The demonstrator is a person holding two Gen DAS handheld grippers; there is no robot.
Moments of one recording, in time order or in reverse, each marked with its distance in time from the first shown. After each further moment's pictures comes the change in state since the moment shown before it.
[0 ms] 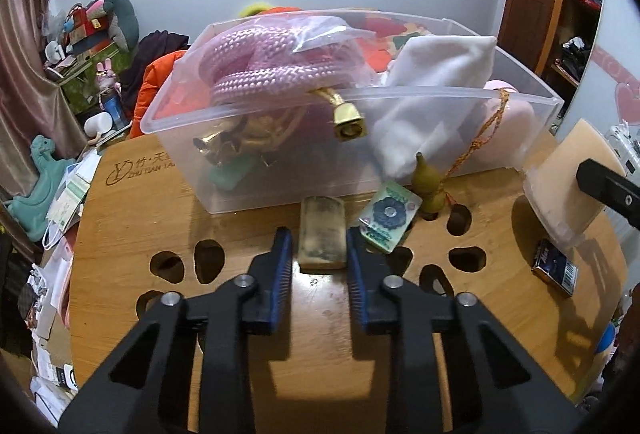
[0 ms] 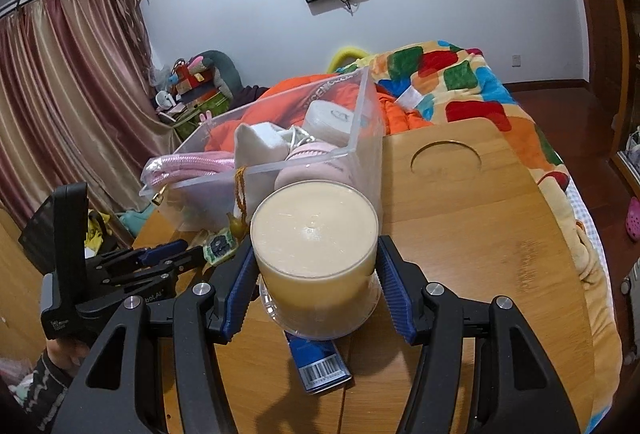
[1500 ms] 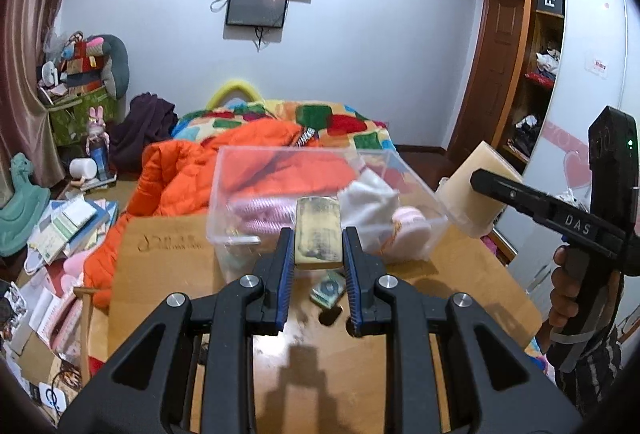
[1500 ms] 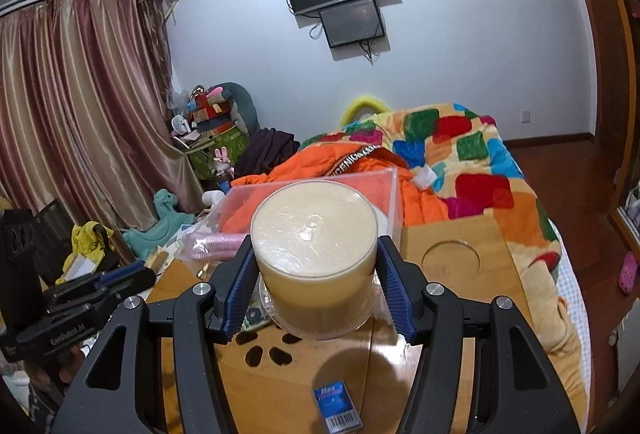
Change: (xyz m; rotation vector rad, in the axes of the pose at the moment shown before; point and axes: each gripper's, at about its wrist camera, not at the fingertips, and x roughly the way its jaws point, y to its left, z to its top) left arm -0.122 0.013 0.025 -0.068 -0.308 -0.154; right arm -0.038 0.046 0.060 -0.125 -0.148 0.013
